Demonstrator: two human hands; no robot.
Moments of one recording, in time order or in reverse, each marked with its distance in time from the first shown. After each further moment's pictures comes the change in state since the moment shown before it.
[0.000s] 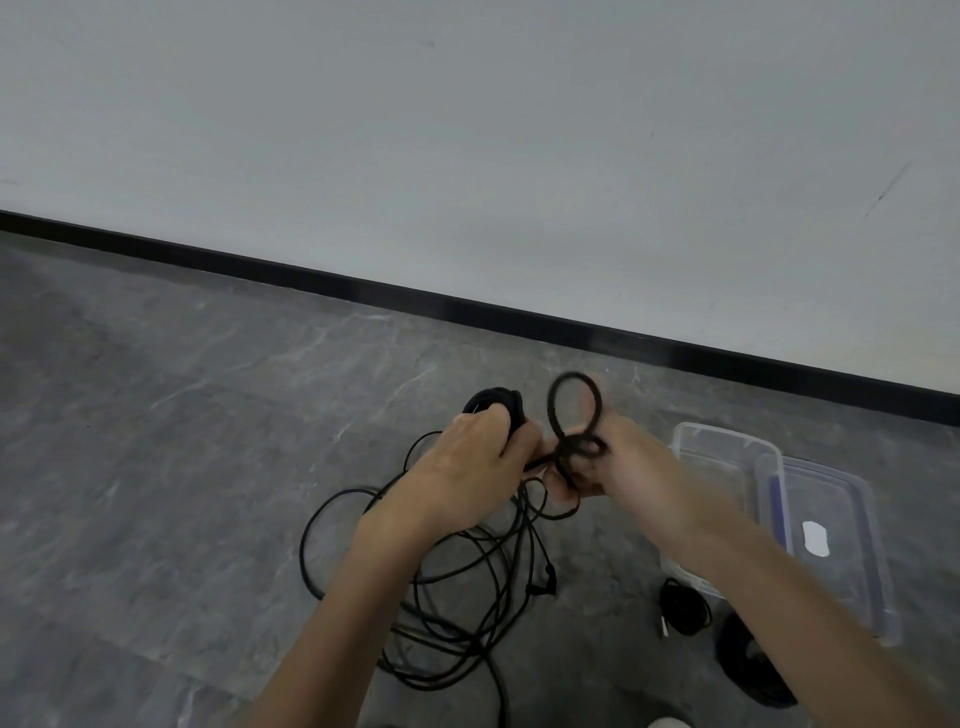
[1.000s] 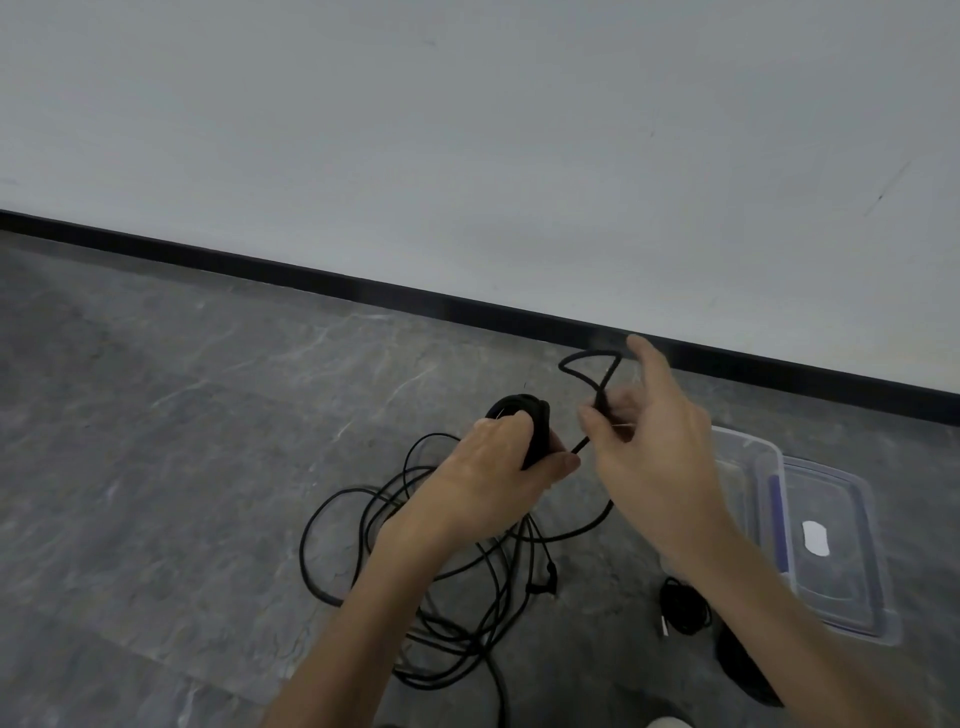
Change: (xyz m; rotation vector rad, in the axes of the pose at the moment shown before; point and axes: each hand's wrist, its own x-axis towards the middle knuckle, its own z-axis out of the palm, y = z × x) left_hand 0.001 0.006 0.012 0.006 -0.045 0.046; right_hand 0.004 0.004 0.001 -0.472 0.674 -0.328
